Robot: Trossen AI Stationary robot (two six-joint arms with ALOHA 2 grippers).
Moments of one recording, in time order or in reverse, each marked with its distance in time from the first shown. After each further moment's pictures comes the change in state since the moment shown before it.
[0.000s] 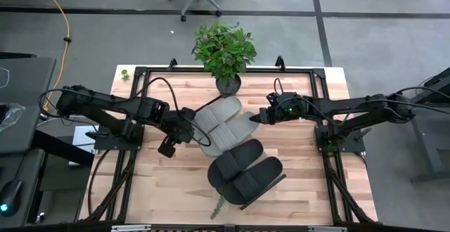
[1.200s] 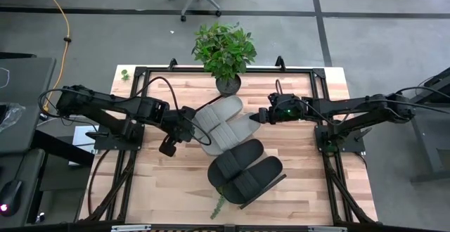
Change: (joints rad) left arm 0.001 0.000 0.000 0.003 -0.013 -0.004; right arm -0.006 0.003 -0.001 -0.066 0.084 0.010
